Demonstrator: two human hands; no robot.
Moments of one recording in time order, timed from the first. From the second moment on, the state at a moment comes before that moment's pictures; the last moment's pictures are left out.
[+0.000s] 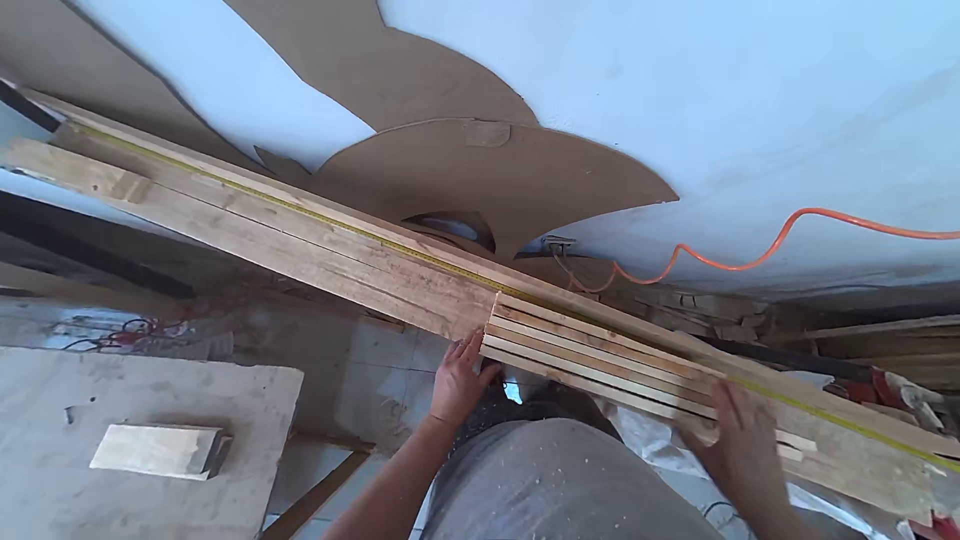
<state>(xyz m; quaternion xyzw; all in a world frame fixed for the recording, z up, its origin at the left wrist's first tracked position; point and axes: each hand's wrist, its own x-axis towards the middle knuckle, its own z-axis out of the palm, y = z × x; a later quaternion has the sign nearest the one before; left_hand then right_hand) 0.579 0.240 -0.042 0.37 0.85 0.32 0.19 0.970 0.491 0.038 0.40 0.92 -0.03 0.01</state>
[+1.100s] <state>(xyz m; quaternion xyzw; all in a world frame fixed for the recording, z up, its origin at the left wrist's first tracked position) 0.546 0.255 -0.062 0.49 0.79 0.27 0.25 0.783 0.490 0.004 0.18 0.98 -0.09 -0.02</state>
